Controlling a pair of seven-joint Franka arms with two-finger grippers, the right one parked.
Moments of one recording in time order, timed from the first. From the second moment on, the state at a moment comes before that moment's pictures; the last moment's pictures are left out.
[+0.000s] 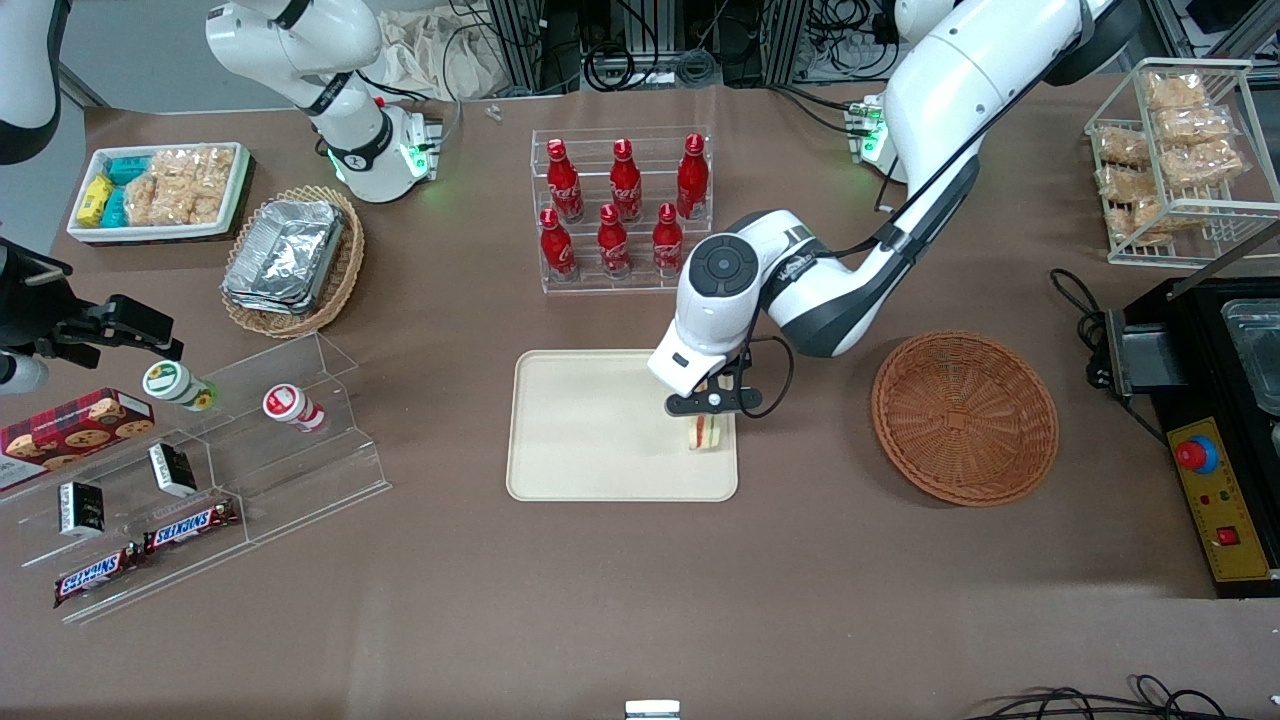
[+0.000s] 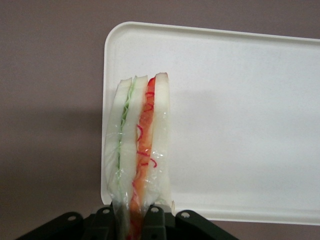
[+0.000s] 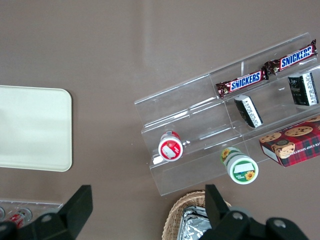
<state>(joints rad) -0.15 0.65 -0.66 -1.66 0.46 2.18 -1.03</state>
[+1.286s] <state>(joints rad) -0.15 0.76 -0.64 -1.65 0.58 2.22 -1.03</state>
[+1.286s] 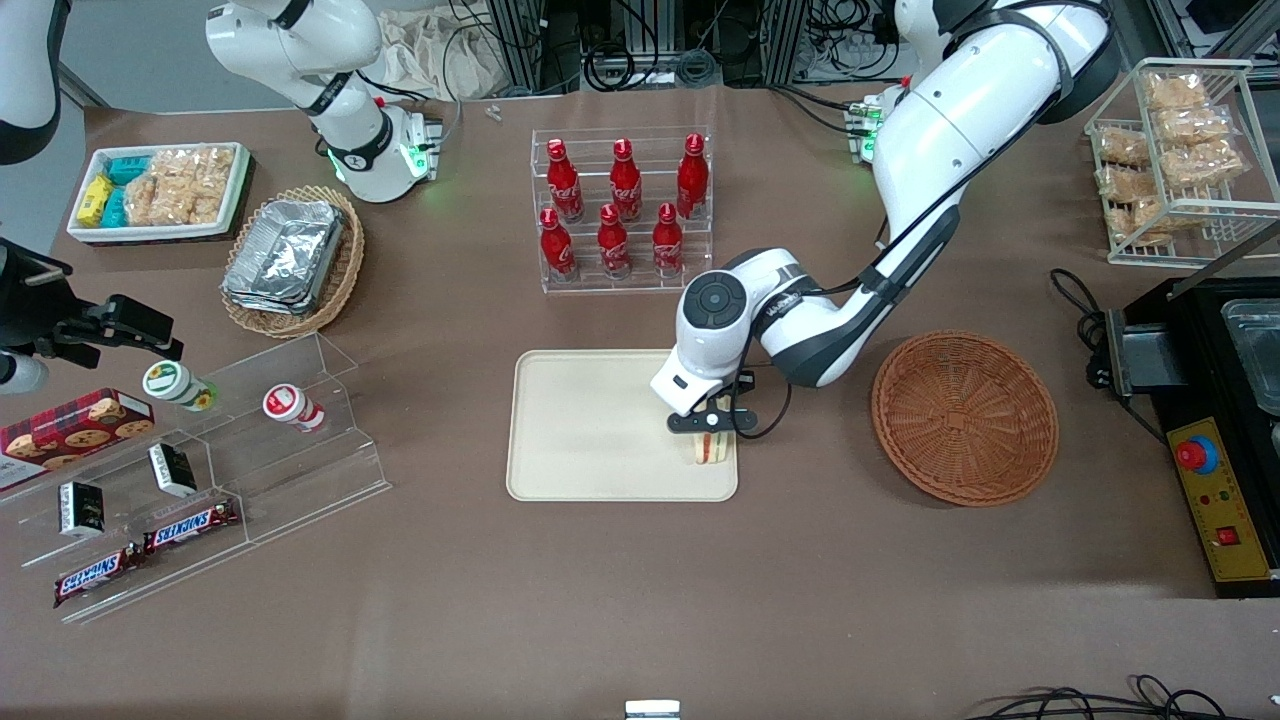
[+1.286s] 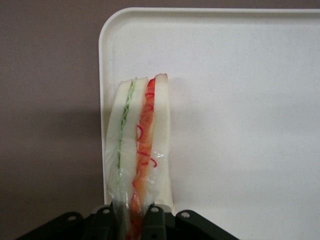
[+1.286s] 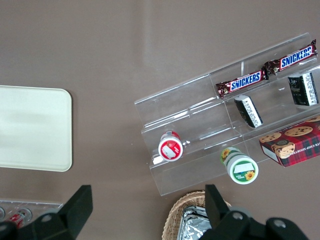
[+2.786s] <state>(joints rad) -0.13 0.73 -0.64 -1.62 0.61 2.24 -1.13</state>
